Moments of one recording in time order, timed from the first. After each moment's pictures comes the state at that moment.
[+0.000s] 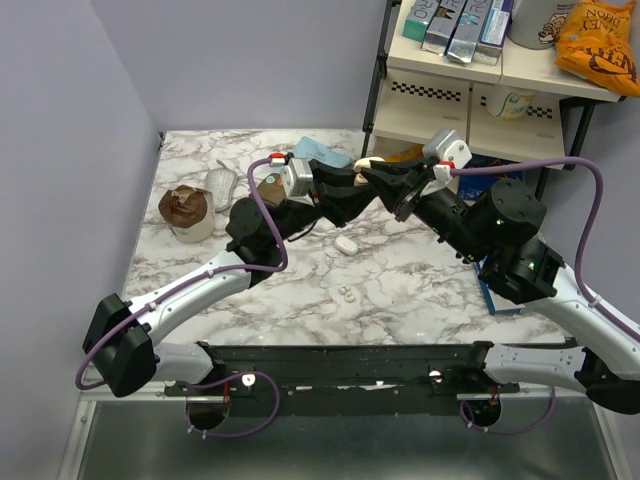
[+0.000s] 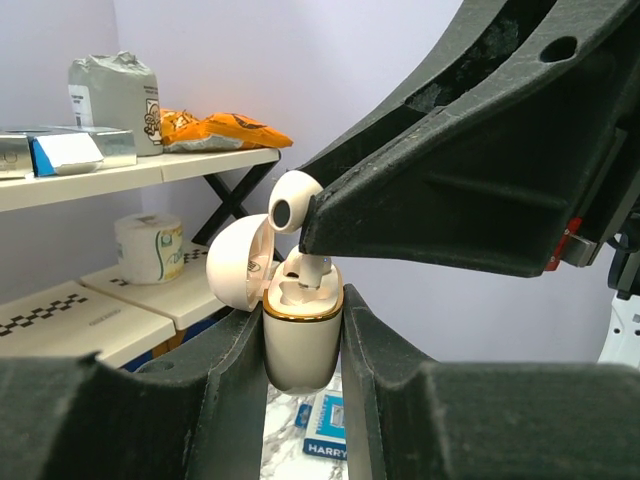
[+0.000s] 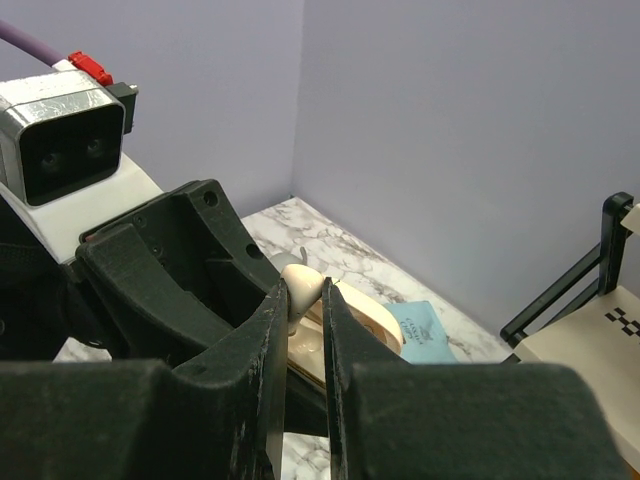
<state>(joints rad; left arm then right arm) -0.80 1.29 0.99 0.92 0.41 -0.31 1.00 1.05 1.38 -0.12 0.16 -0.20</state>
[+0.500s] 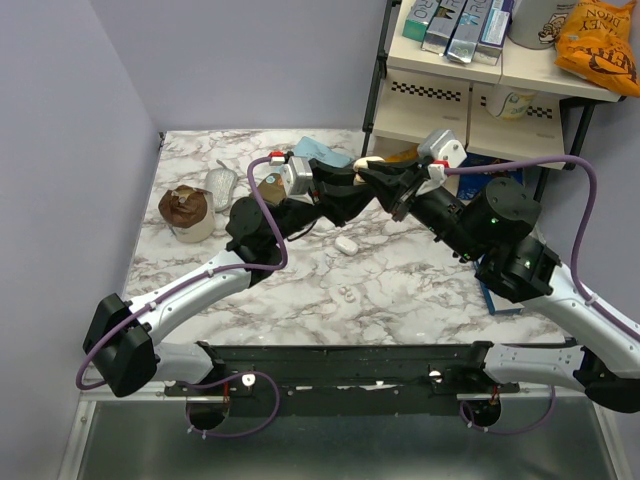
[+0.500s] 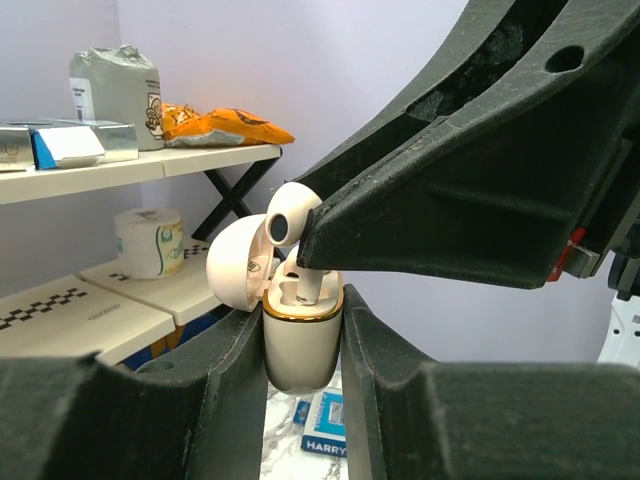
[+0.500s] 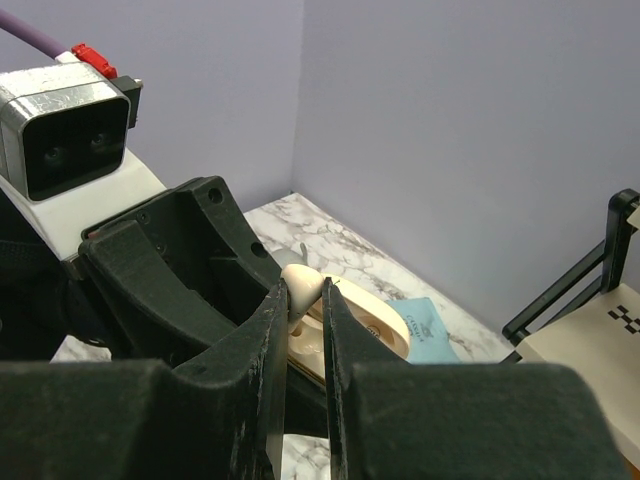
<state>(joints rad) -0.80 1.29 0.99 0.91 0.41 -0.32 1.00 1.06 1.38 -0.12 0.16 -0.20</state>
